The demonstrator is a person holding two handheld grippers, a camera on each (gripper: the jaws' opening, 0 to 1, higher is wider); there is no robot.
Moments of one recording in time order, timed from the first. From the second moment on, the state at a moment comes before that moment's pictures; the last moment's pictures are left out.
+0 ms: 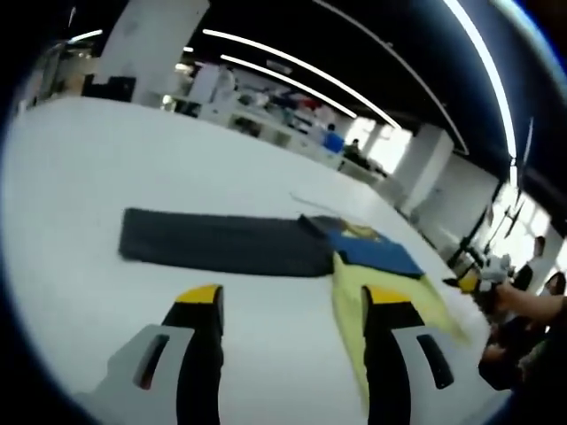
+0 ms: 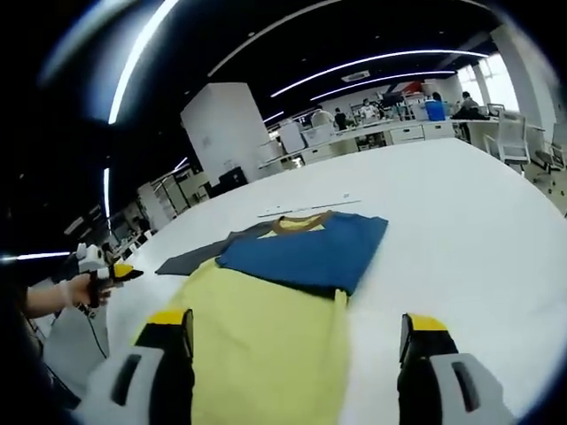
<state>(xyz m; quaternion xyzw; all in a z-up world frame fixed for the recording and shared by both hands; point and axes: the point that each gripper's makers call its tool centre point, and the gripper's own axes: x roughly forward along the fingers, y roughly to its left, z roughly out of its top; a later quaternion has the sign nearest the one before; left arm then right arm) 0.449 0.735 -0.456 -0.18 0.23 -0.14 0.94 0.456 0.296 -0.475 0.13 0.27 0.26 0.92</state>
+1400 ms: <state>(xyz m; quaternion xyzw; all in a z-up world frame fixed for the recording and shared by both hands) 0.496 0.867 -0.519 -0.30 0.25 0.07 0.92 0.435 0.275 -0.477 0.13 0.29 0.23 0.92</state>
